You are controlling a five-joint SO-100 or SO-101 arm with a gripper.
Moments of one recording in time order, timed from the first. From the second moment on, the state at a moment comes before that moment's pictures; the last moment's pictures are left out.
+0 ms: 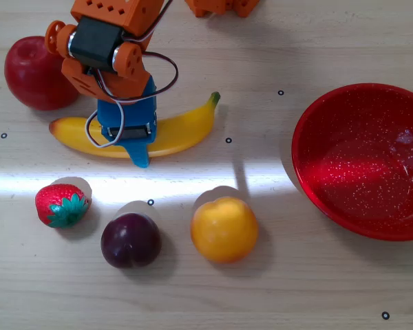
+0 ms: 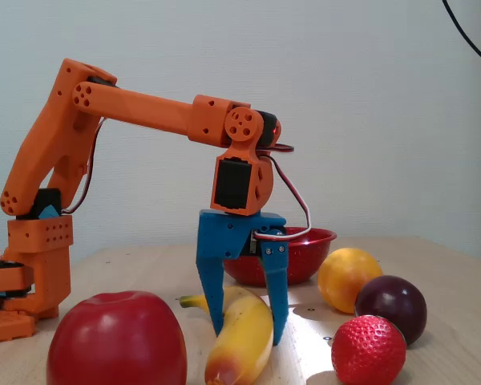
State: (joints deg) arm -22.0 55.4 68.7 85.4 32.9
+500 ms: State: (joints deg) arm -21.7 56.9 61.3 101.2 31.8
